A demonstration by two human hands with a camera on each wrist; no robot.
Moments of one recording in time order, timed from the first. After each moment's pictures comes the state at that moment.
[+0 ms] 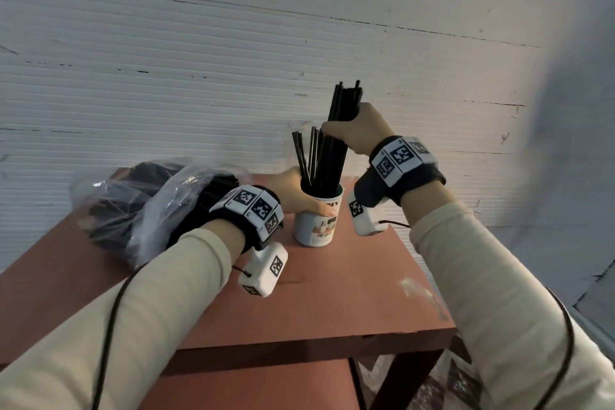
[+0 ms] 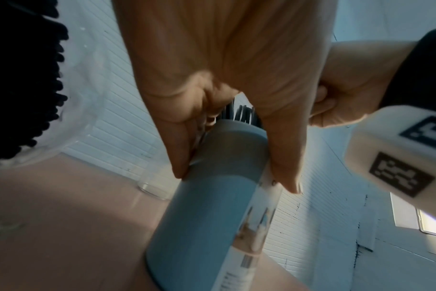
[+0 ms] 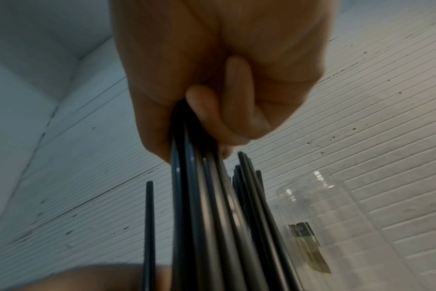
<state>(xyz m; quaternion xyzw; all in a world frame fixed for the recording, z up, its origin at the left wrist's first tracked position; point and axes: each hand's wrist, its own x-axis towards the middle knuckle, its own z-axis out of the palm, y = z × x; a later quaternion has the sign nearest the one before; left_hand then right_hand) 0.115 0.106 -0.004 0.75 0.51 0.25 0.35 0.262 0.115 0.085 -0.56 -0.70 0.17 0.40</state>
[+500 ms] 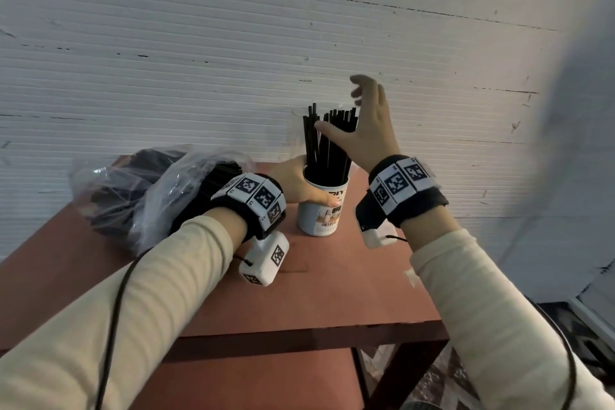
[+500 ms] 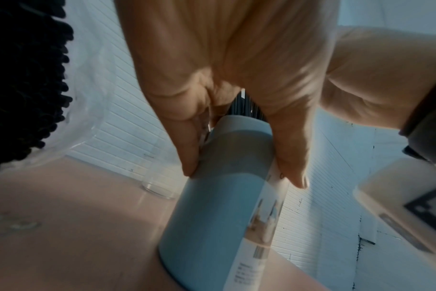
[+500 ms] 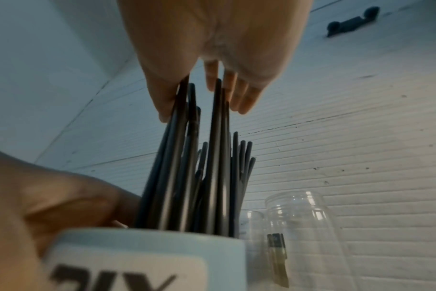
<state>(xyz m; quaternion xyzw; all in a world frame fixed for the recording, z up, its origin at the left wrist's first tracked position) 0.113 0.102 -0.004 0.76 0.49 0.25 0.35 0.264 0.108 0.045 -0.46 -0.74 -0.01 0.49</state>
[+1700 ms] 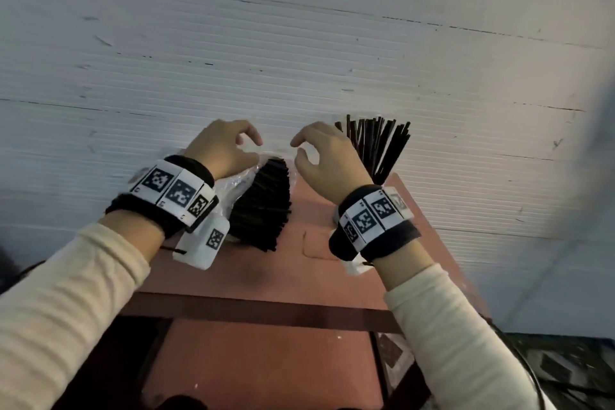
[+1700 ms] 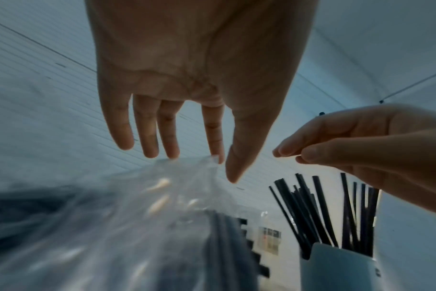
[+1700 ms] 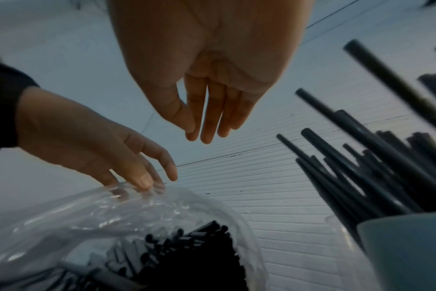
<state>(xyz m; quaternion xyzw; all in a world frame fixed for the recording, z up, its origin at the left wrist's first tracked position) -0.035 0.034 0.035 0.68 0.64 0.35 0.10 0.164 0.049 0.024 -0.36 -0.84 0.01 0.40</state>
